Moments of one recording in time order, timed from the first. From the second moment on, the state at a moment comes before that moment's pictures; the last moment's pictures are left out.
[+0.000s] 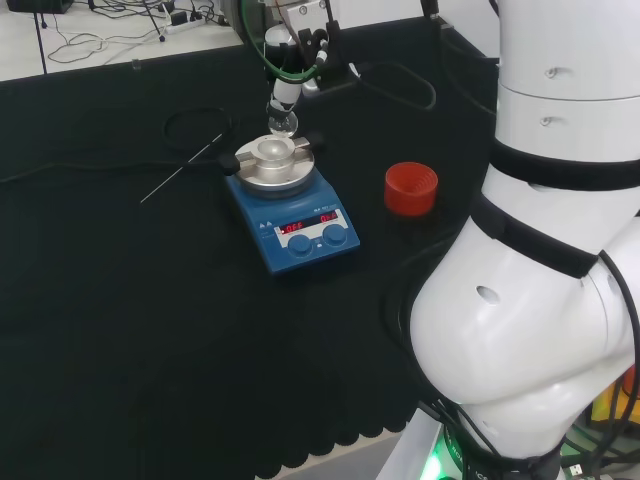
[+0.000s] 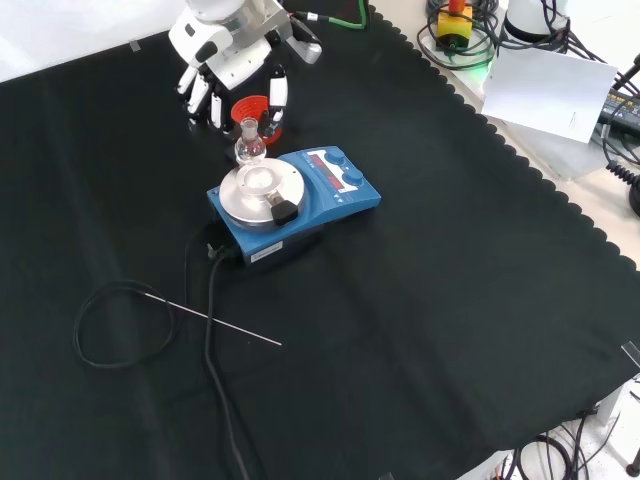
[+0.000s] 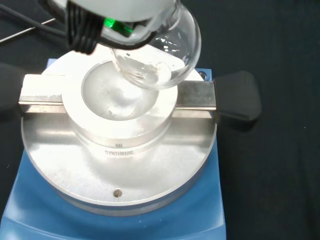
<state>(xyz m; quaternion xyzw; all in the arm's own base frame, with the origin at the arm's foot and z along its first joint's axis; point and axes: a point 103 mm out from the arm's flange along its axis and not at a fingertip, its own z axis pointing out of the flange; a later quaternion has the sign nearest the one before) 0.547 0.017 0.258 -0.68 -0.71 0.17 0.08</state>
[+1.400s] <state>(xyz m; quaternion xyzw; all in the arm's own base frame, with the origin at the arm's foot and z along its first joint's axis) 0.559 0.036 0.227 -0.66 -0.71 0.21 0.08</state>
